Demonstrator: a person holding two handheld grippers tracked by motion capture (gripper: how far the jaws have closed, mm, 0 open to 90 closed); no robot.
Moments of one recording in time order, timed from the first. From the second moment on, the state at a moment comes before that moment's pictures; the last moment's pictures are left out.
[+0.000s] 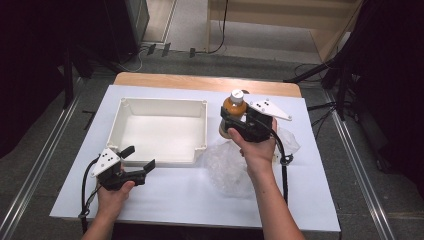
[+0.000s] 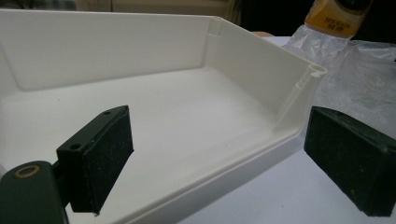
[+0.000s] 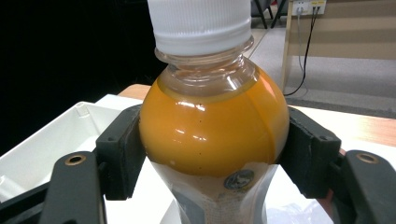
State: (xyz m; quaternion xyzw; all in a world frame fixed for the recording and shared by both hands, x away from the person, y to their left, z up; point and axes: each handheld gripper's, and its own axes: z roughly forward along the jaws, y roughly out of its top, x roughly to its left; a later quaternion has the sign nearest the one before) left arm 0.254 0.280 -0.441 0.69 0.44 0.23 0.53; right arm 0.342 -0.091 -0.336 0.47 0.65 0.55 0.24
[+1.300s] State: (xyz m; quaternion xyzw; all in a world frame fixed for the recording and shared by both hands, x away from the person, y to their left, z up) left arm 0.253 0.284 -0.440 0.68 0.44 0.24 0.53; right arm 0.362 -0.044 -0.338 0.46 0.67 0.55 0.22
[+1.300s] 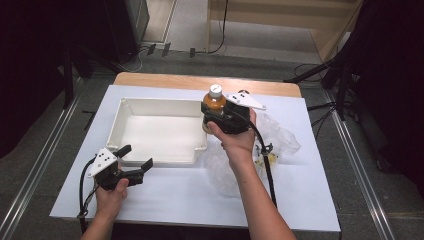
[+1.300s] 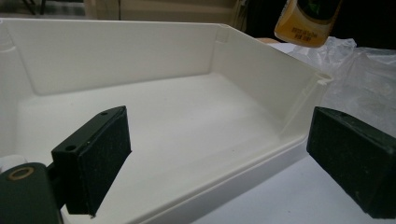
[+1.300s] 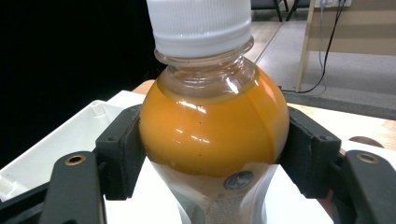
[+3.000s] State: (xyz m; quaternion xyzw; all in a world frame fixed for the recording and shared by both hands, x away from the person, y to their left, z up) left arm 0.253 0.287 -0.442 0.68 0.45 0.23 0.53; right arm 0.367 0.004 -0.370 0.43 0.70 0.54 0.20
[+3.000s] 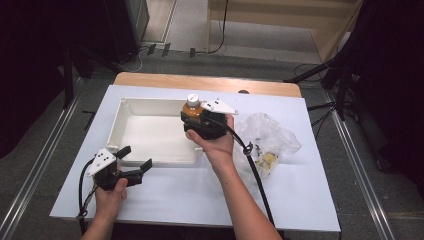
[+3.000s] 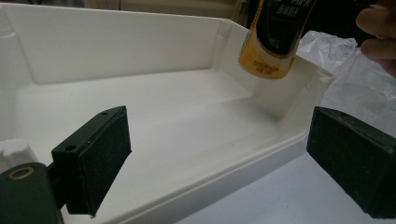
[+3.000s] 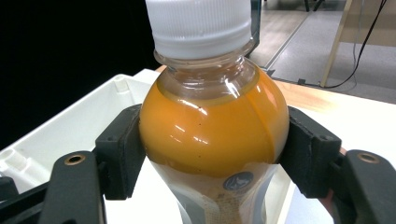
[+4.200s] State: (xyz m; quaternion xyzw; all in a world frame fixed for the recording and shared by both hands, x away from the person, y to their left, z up) left arm 0.255 0.286 -0.446 0.68 0.46 0.23 0.52; right arm 0.360 -0.010 -0.398 0.44 0.70 0.53 0.18
